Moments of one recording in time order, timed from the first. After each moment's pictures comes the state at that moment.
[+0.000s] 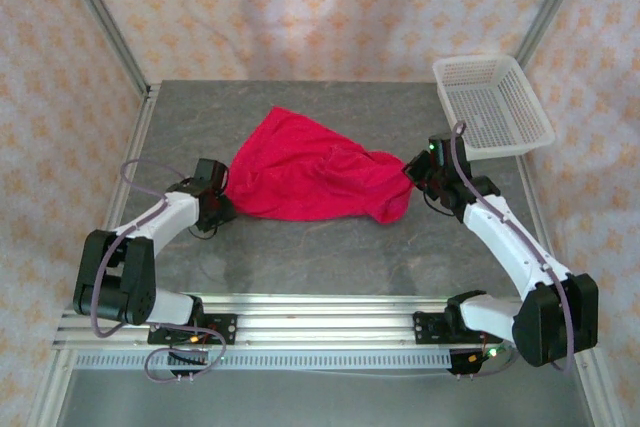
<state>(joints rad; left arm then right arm) -0.09 1.39 0.73 -0.58 -0.10 -0.65 0.26 1.17 0.88 -0.46 -0.04 0.95</state>
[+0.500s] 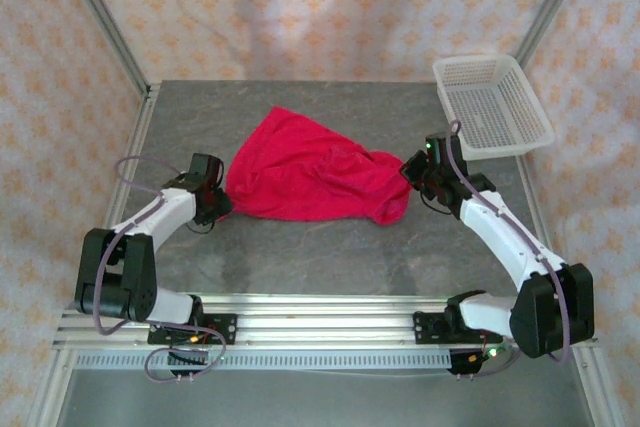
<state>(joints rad) -0.06 1.41 0.75 -0.56 -0.09 -0.65 0.26 1.22 0.88 -0.44 -0.07 0.95</state>
